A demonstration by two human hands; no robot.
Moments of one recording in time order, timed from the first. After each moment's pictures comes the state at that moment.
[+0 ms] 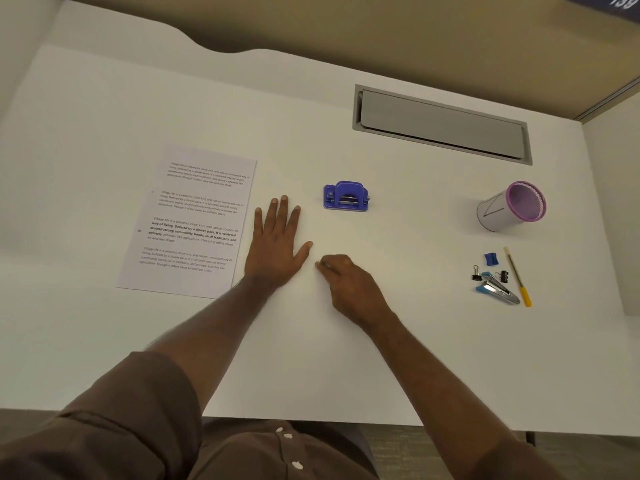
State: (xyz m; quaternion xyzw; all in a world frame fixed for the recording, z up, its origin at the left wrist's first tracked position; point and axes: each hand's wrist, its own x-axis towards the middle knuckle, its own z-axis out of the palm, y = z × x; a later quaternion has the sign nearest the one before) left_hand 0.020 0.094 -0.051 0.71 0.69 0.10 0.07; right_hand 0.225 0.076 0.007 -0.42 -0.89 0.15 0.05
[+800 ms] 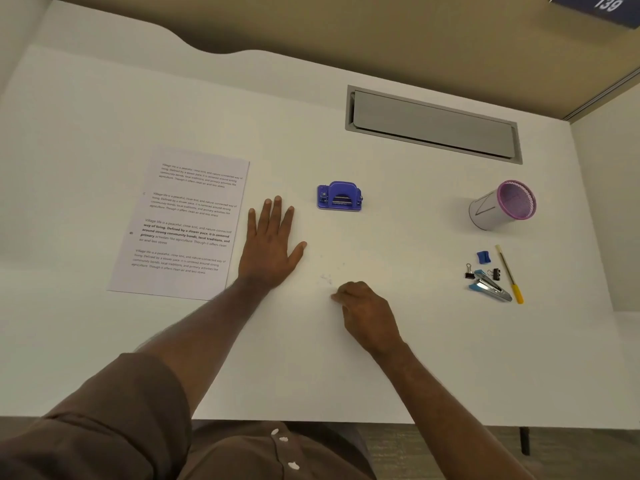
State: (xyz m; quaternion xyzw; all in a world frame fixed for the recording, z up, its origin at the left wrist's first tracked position) left_hand 0.020 0.094 -0.050 0.71 0.69 0.09 0.09; right_hand 0.257 0.035 0.019 -0.50 -0.85 0.14 0.07
